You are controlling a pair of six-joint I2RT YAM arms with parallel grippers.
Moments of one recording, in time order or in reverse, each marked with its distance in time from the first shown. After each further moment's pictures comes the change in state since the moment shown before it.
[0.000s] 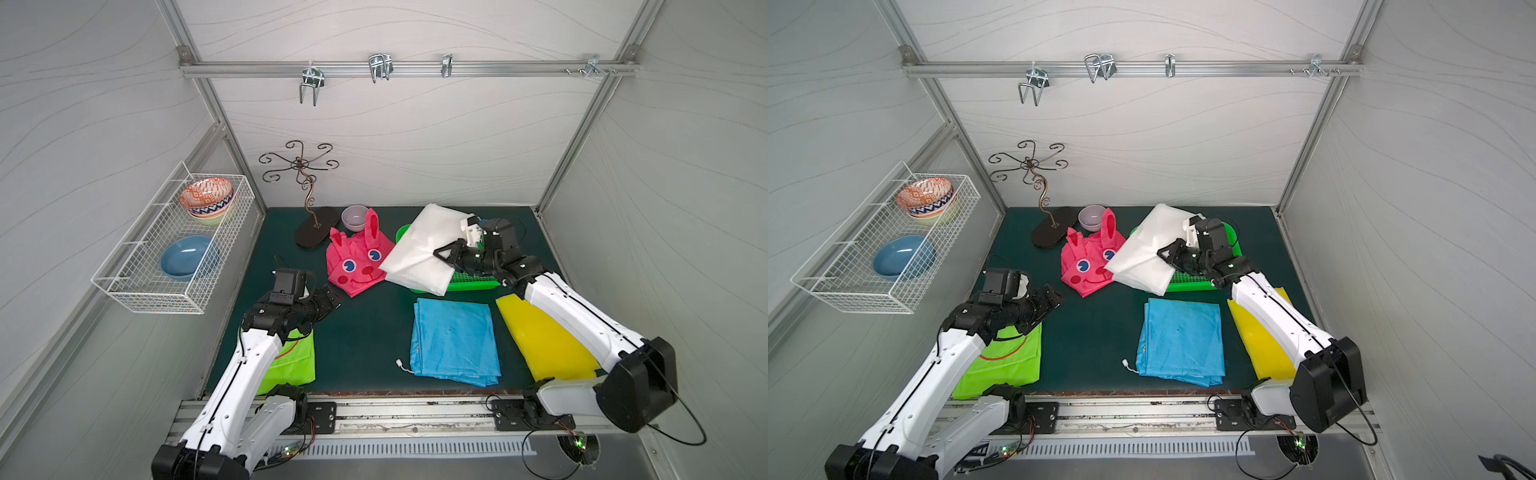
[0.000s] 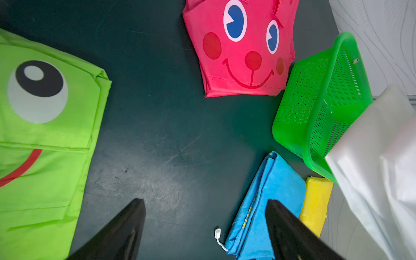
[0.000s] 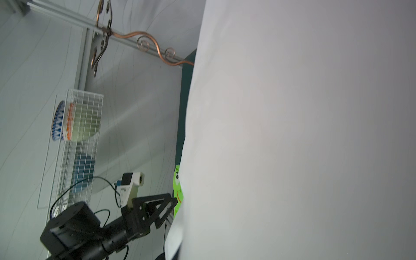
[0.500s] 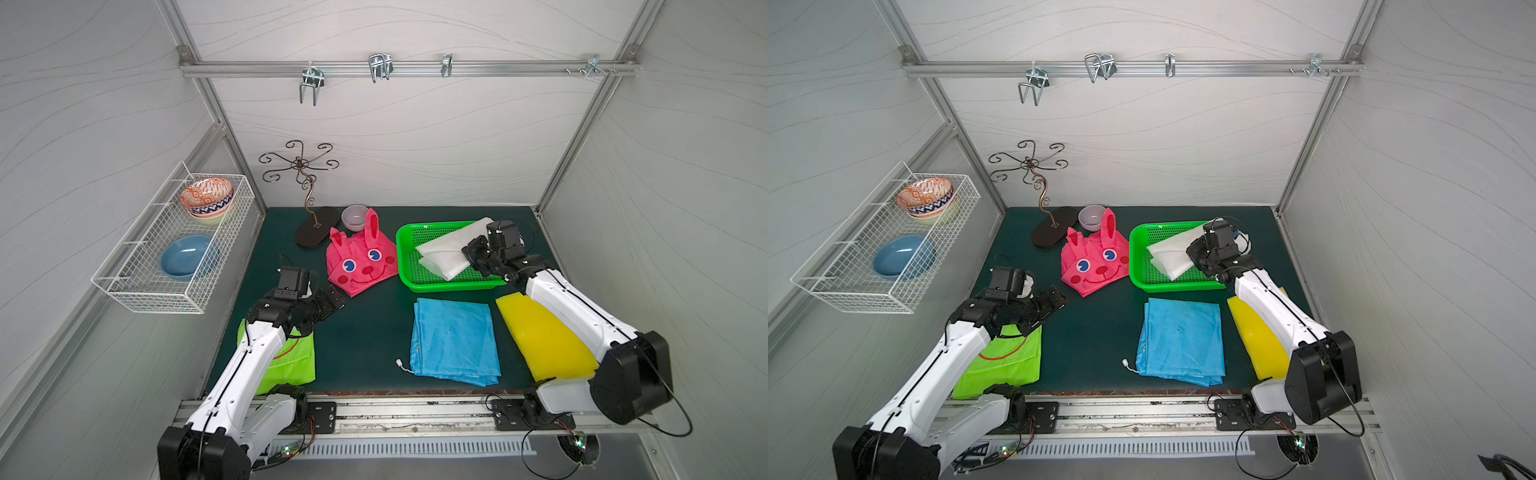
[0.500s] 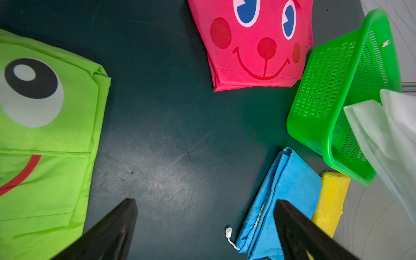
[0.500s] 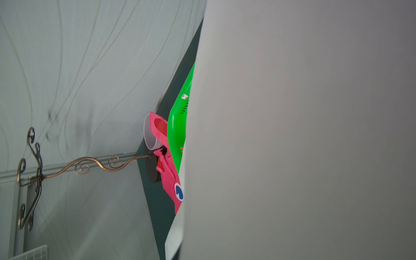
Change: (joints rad) left arm -0.002 0.058 -0.010 -0.002 0.004 0.053; right arm -0.069 0.061 -0.024 -0.051 0.394 0.315
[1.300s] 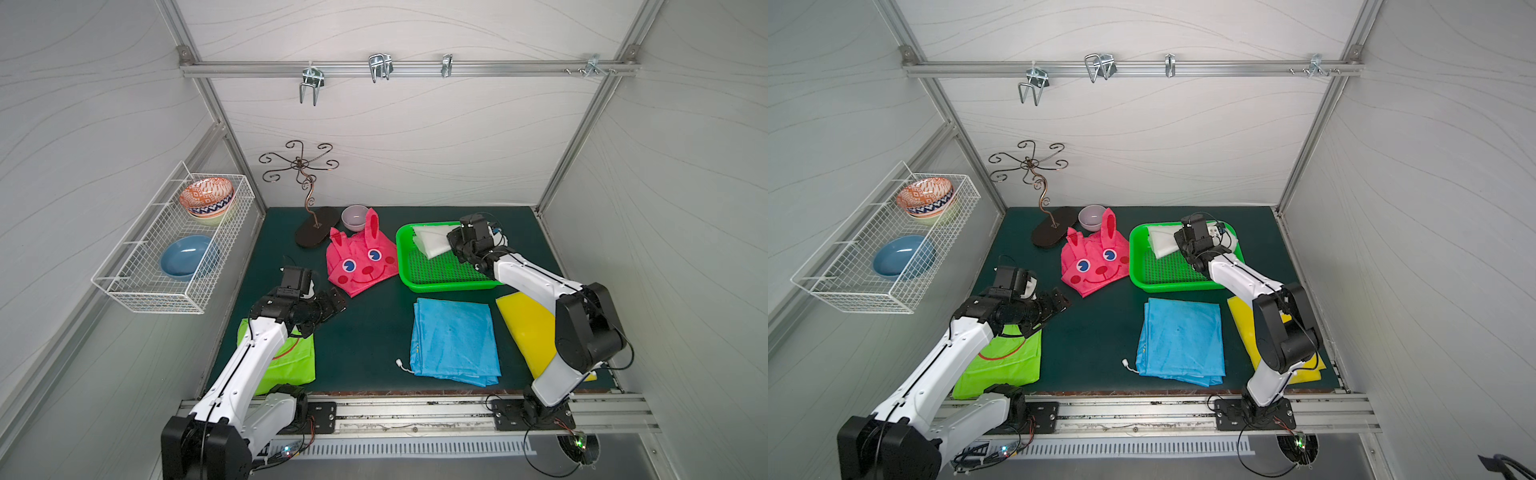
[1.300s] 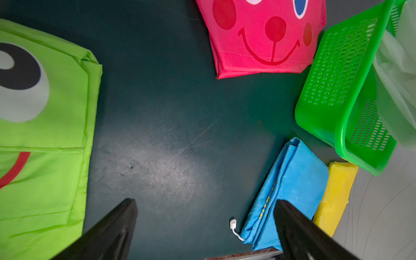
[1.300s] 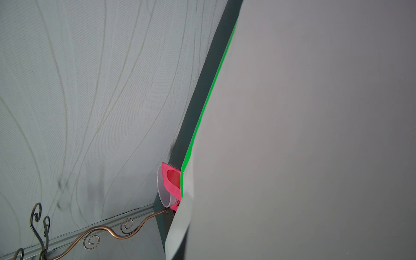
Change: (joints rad) left arm -0.003 0.035 -0.002 -0.015 0.033 0.033; right arm 0.056 0.299 0.101 0.297 0.186 0.173
